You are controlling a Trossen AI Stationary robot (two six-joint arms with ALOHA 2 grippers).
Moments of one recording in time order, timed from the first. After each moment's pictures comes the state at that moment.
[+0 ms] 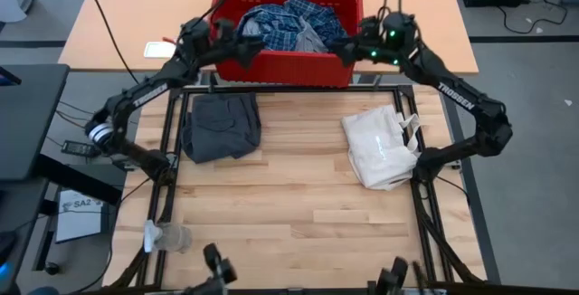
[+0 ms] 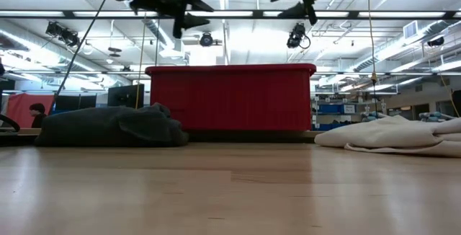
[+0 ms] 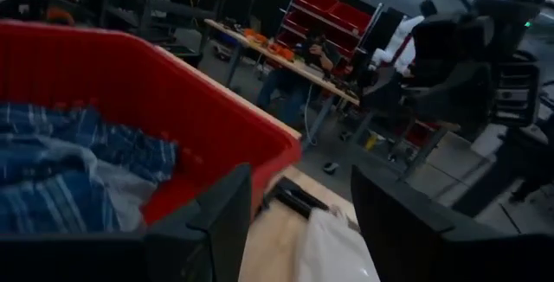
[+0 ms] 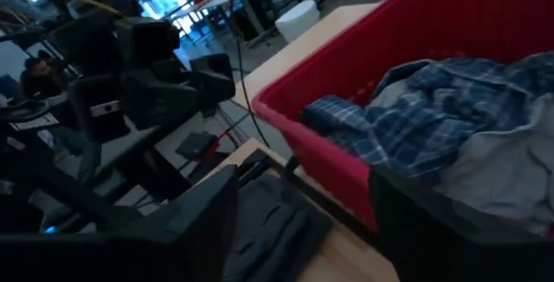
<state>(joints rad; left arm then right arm) 0.85 1.44 1.28 0.14 0.44 -0.38 -0.78 1.36 1.40 -0.26 -0.33 0.42</state>
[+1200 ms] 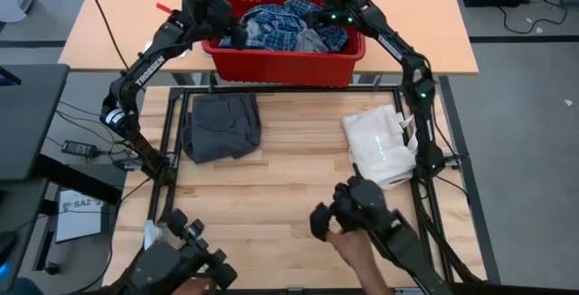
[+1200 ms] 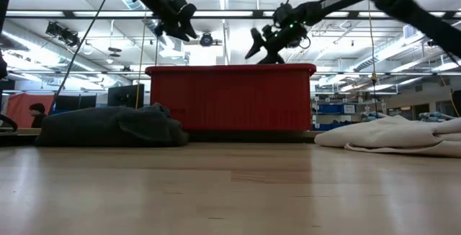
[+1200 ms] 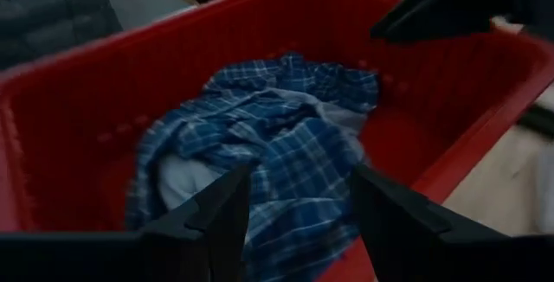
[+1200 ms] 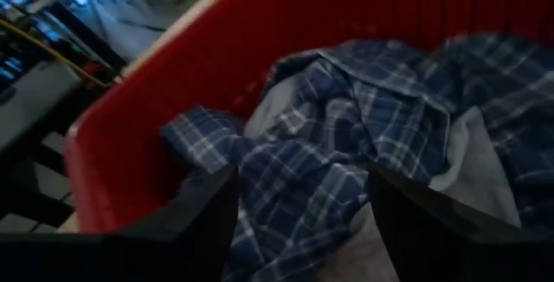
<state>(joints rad) 0.99 1.61 1.72 -0.51 0.13 0.14 -0.96 2.22 2.30 -0.54 -0.38 0.33</state>
